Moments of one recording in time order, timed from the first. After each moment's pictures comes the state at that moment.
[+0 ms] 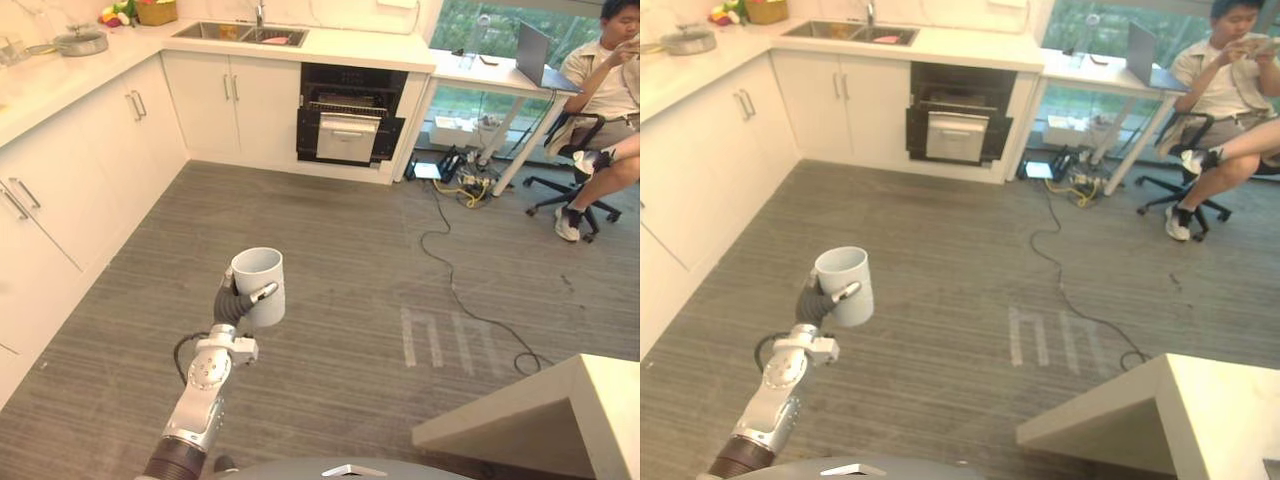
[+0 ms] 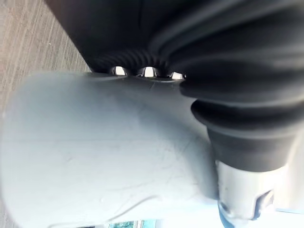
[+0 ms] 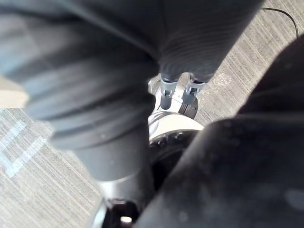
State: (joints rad) left arm 0.04 0.14 -0.23 0.17 -0.23 -0.20 0.18; right arm 0.29 -0.11 -0.13 1.04 0.74 0.22 0.21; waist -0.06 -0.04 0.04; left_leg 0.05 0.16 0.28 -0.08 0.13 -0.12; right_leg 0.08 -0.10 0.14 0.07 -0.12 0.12
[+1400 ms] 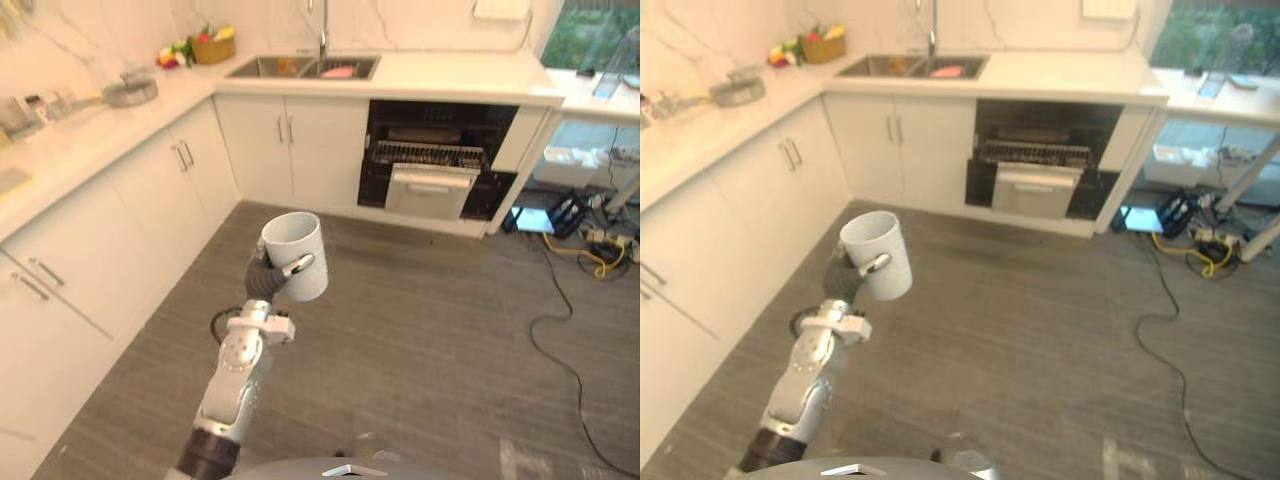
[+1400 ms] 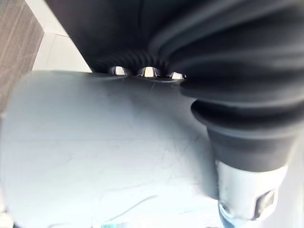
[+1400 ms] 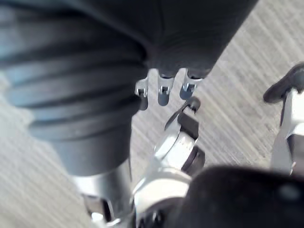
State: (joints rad) left arm 0.06 -0.03 -0.26 -0.10 -0.24 -0.08 0.15; right arm 0.36 -0.06 -0.33 0.96 0.62 0.18 0.22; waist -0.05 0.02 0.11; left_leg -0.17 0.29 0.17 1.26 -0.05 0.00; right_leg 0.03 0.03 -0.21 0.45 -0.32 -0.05
